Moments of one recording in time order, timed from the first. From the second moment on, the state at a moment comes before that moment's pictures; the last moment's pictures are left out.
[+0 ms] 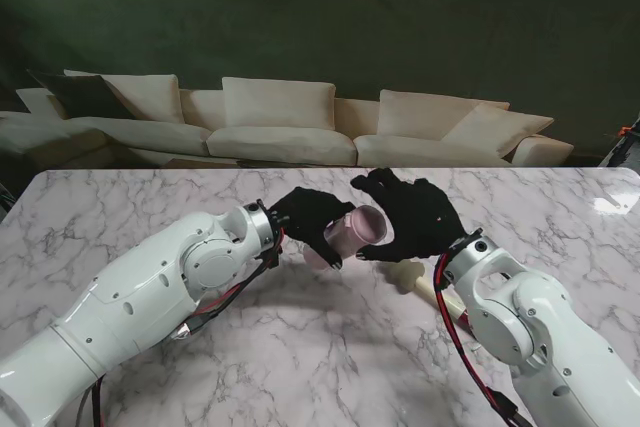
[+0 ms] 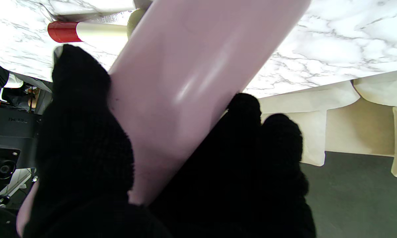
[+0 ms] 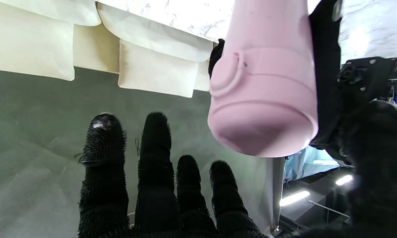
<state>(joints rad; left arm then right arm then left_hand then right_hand) 0.98 -1.11 -0.70 -1.34 0.72 -0.38 -0.04 -1.60 -1.06 1.30 -1.88 -1.12 -0.21 -0.02 0.92 -0.62 -0.03 -0.06 0.58 0.27 0.64 0.72 0.88 0.21 0.37 0.93 0.94 0.20 0.81 0.91 0.73 0.17 1.40 0.56 0.28 -0.53 0.63 -0.10 0.16 0.14 0.52 0.34 0.21 0.16 0.67 0.32 0.70 0.12 0.51 0.42 0.52 0.34 1.21 0.47</state>
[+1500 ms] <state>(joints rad) 0.98 -1.11 -0.71 -1.34 0.73 -0.38 -0.04 -1.58 -1.05 1.37 -1.82 -1.09 -0.45 -0.02 0.92 -0.62 -0.03 -0.06 0.58 0.27 0.64 0.72 0.88 0.21 0.37 0.93 0.94 0.20 0.81 0.91 0.73 0.17 1.40 0.56 0.78 -0.55 1.32 0.01 0.13 -0.38 0.41 0.47 0.20 0.06 0.31 0.19 0.53 0.11 0.29 0.27 0.36 0.43 1.07 0.38</state>
